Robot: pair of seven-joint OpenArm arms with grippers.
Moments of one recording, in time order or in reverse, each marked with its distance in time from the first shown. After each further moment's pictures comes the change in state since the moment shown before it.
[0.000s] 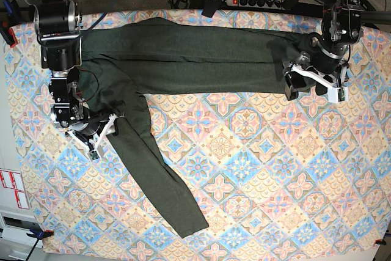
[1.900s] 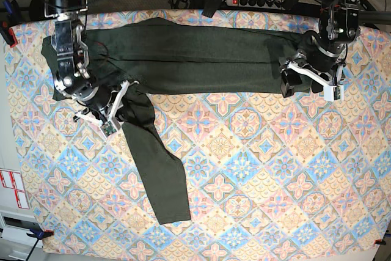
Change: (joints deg) left arm 0.4 0.0 1.6 -0.1 0.3 0.0 0.0; right arm -24.3 -0.8 2.6 45.0 0.5 0.7 -11.0
